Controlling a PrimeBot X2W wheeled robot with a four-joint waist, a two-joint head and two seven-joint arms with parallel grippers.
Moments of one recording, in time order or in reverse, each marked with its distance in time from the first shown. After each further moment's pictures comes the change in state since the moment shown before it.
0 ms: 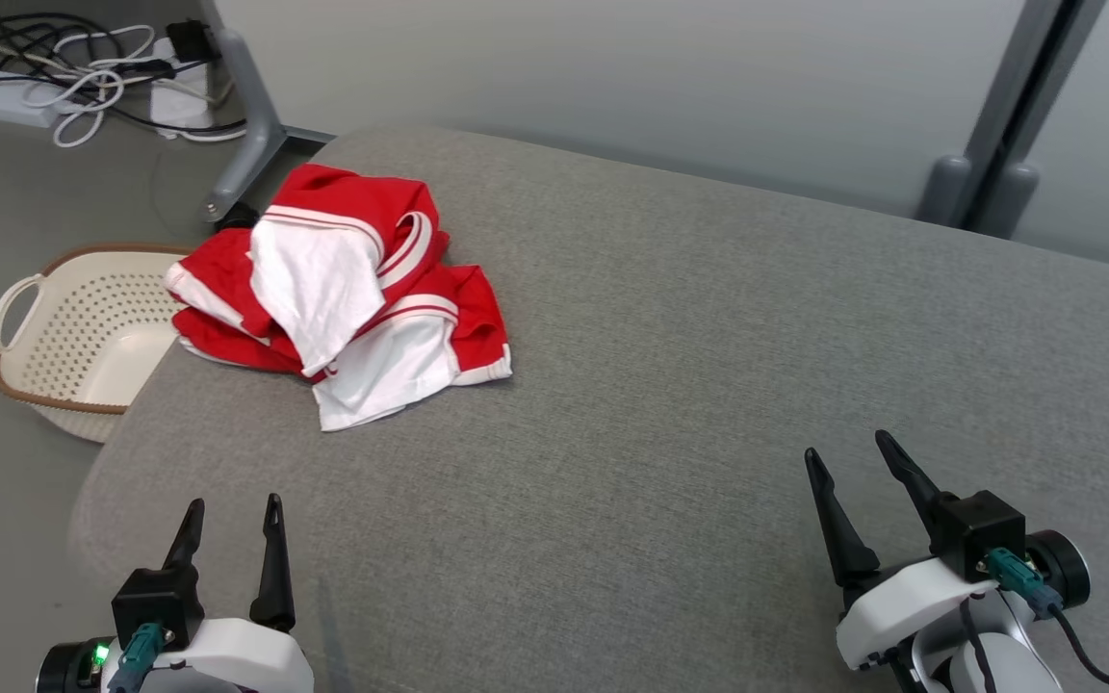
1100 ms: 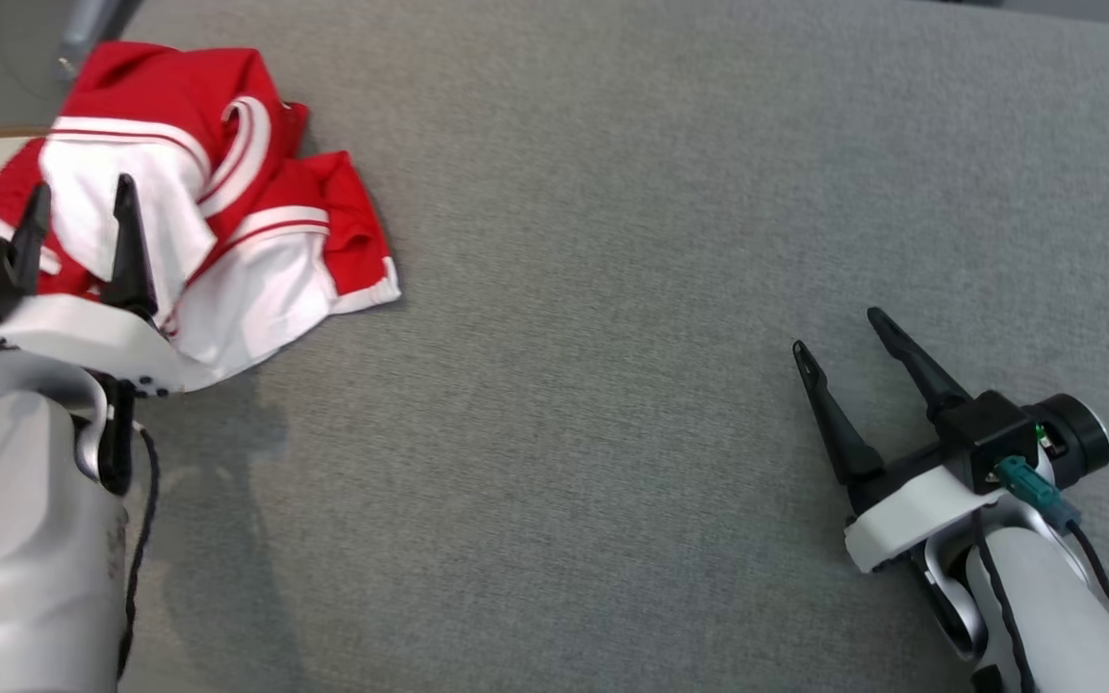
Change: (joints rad) left arm -0.596 0.118 0.097 0.339 -0.062 -0.121 -0.002; right arm -0.154 -0.119 0.134 -0.084 0.007 0.000 0.000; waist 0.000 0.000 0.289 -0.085
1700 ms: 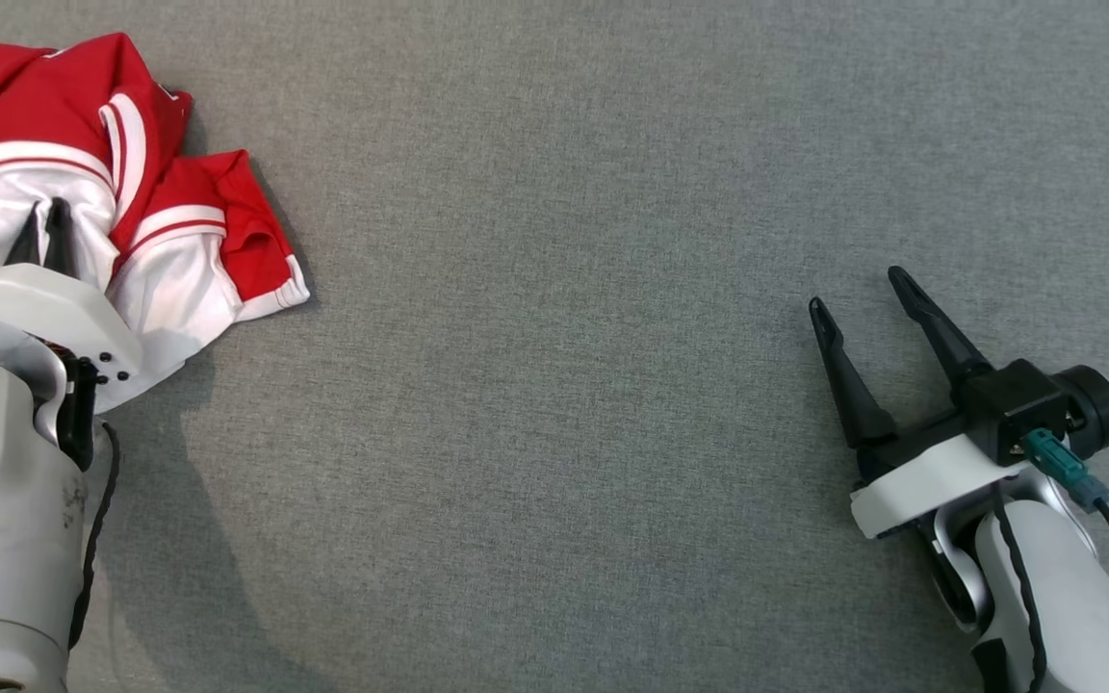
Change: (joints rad) left arm -0.231 0.072 -0.025 0.427 -0.016 0.005 0.031; right arm -0.037 0.012 -0.040 -0.025 0.016 0.000 -0.004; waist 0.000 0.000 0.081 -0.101
